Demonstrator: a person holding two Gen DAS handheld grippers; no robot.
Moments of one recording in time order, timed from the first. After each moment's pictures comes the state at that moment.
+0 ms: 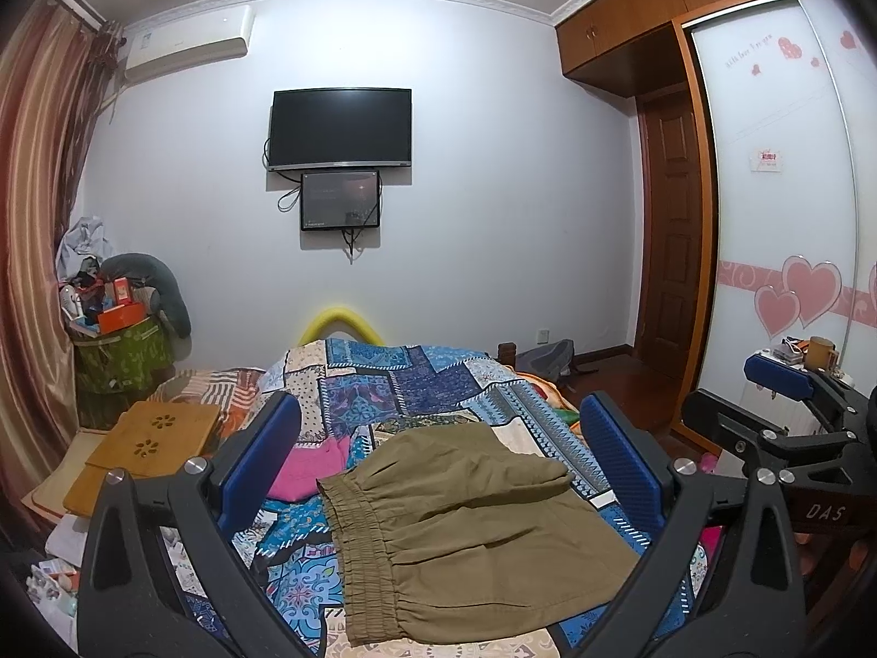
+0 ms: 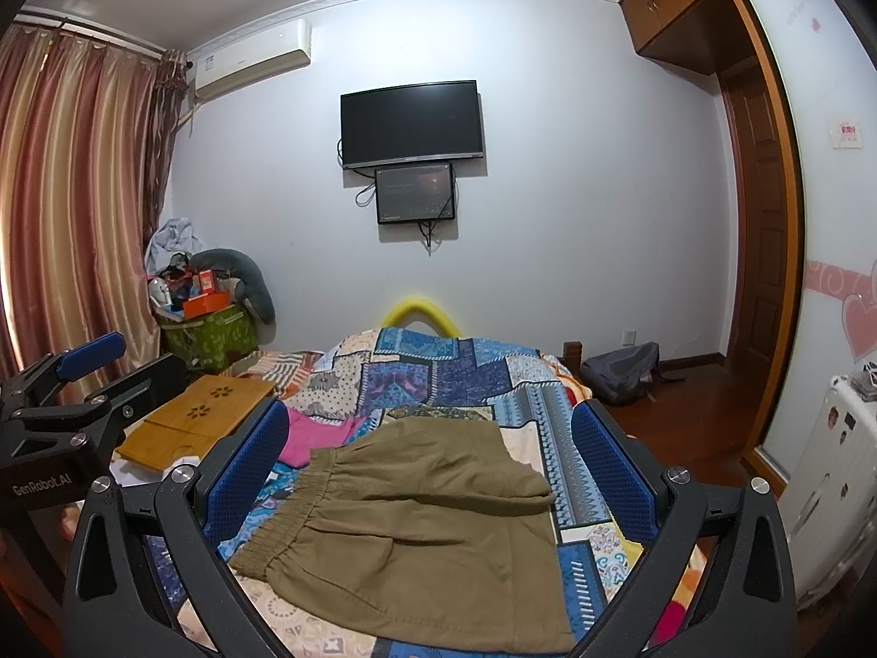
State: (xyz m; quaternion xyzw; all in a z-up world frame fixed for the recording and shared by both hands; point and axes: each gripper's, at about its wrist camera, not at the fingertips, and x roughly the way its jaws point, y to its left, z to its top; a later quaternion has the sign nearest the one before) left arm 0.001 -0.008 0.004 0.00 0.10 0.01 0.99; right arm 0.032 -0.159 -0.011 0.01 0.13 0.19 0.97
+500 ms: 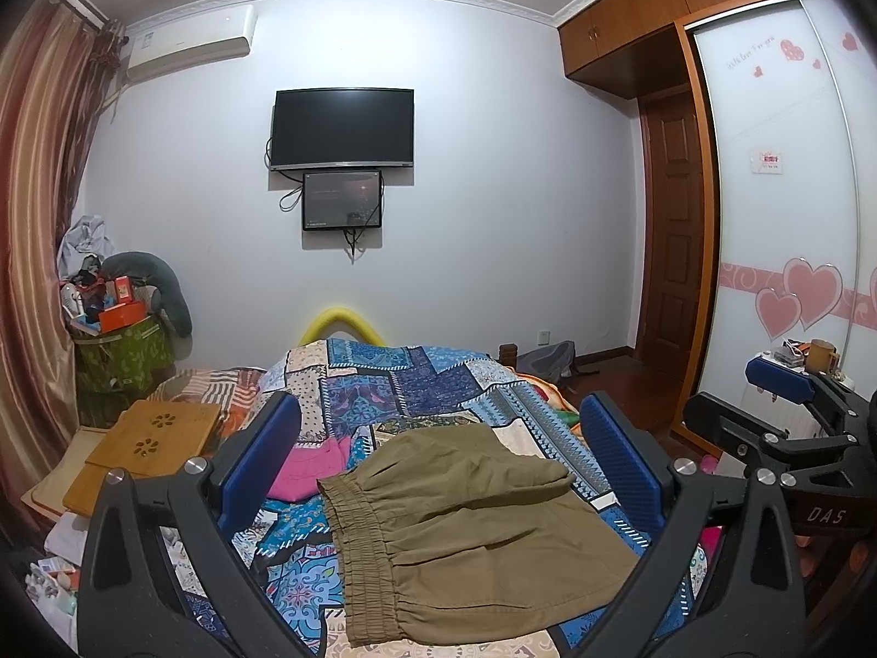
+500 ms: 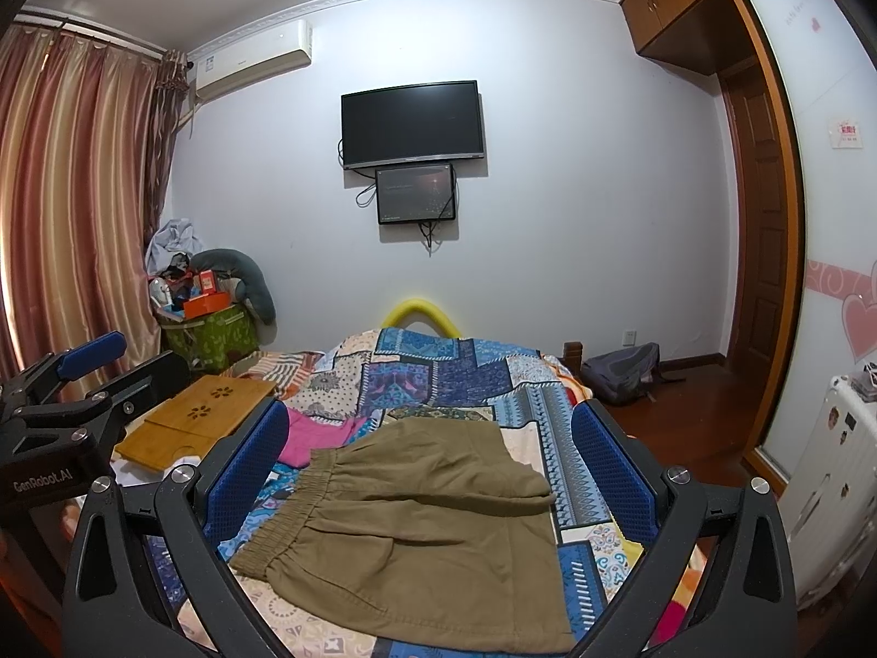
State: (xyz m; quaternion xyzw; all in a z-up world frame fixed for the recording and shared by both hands) left arm 0.003 -0.009 0.002 0.00 0.10 0.01 0.99; right arm 0.031 -0.160 -0.008 0.01 0.13 0.19 0.97
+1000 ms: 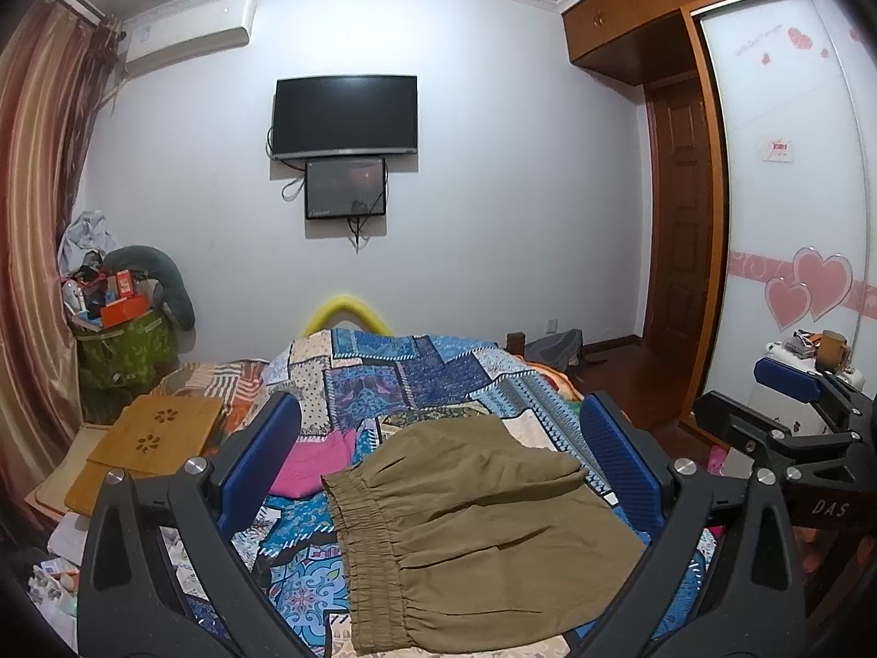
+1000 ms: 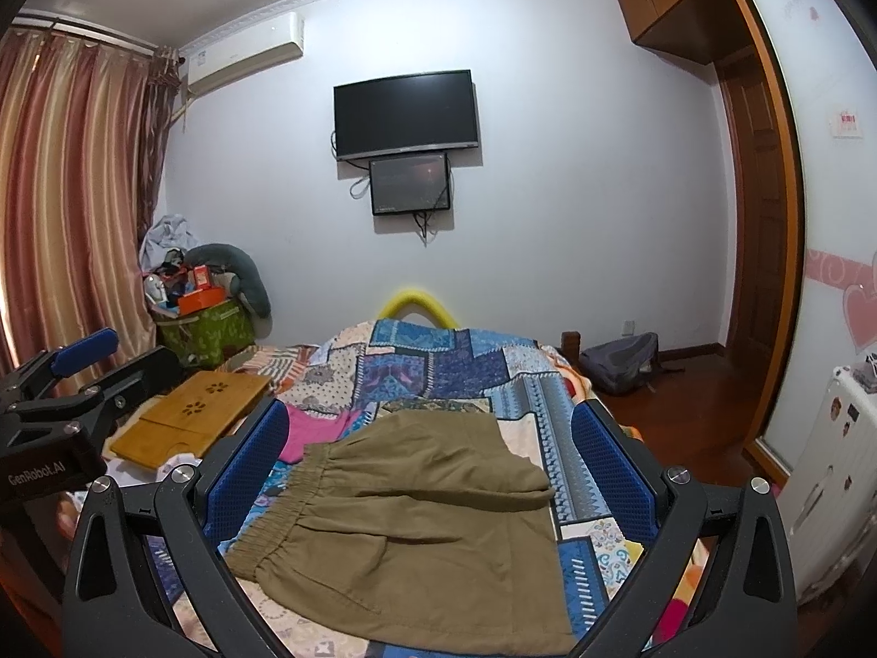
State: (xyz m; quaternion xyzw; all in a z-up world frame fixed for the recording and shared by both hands) left arm 0.026 0.000 -0.005 0.00 0.12 0.01 0.99; right arm 0.047 -0.164 -0.016 0.02 0.14 0.18 0.97
